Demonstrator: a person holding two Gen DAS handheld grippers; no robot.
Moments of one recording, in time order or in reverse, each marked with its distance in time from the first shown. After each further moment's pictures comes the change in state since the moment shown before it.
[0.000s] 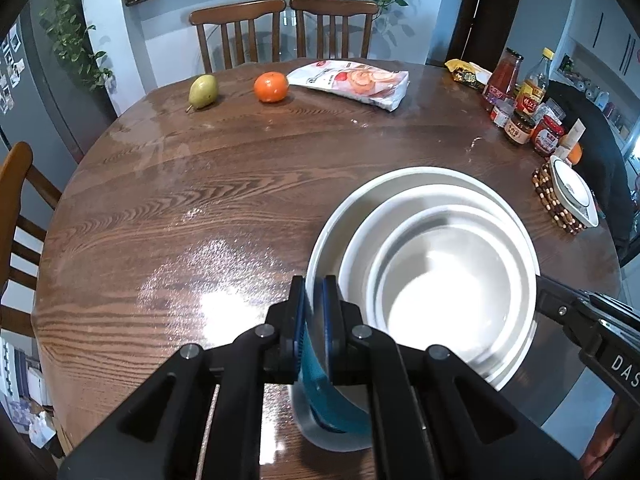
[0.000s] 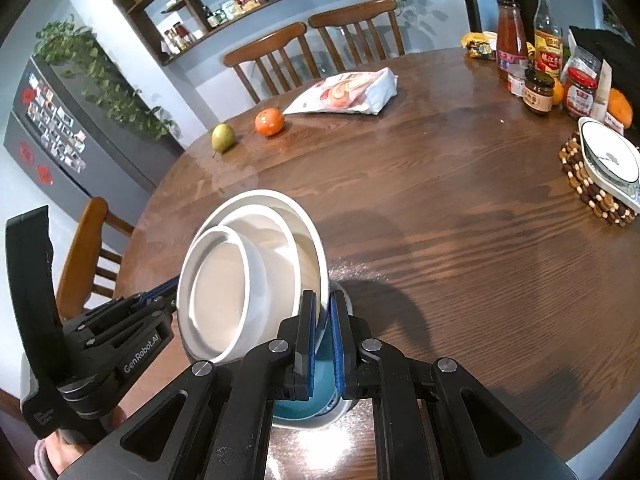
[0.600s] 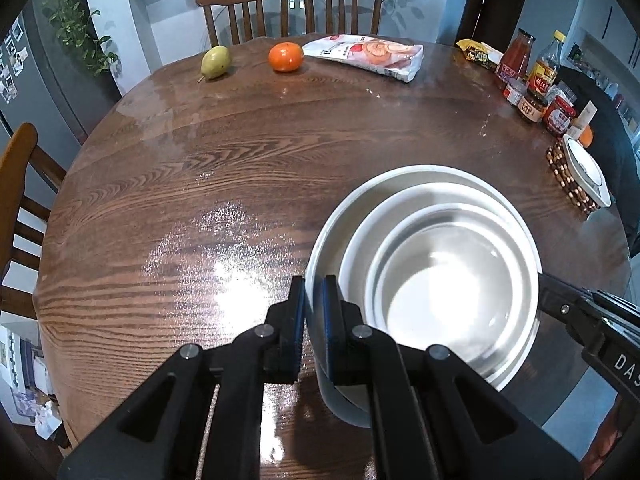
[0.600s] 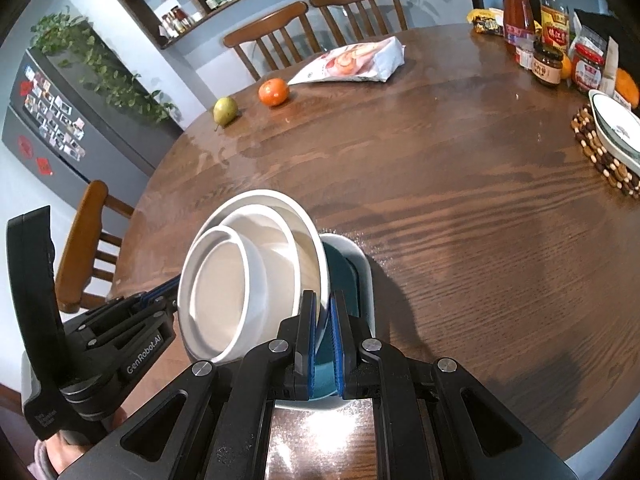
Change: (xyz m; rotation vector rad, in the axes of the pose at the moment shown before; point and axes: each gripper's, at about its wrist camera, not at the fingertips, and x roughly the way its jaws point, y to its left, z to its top) left arm 0.009 0.011 -0.023 0.004 0.064 0.027; right arm 0.018 0.007 -0.022 0.016 0.063 0.013
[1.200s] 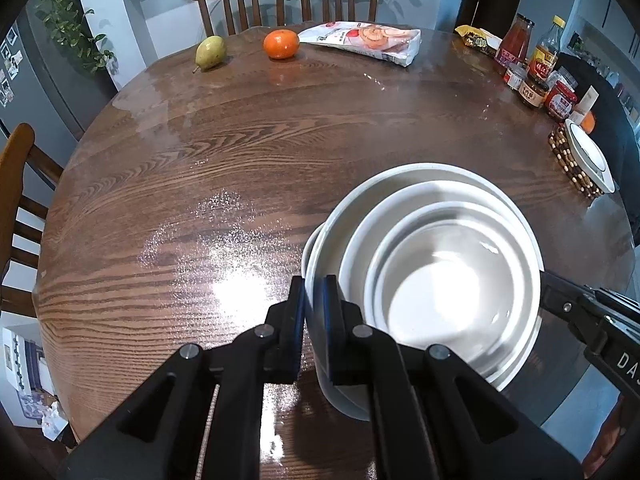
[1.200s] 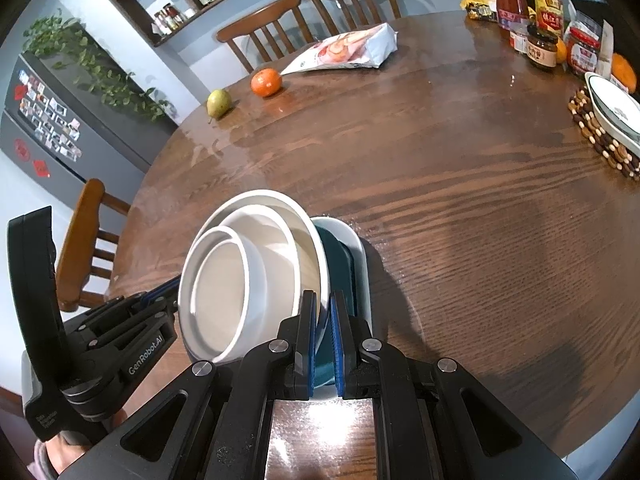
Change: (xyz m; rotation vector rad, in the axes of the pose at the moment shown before) left arm 0.008 -0.004 -0.005 0.020 0.036 0.009; right arm 0.005 -0.007 -0.007 0.024 0.026 0.000
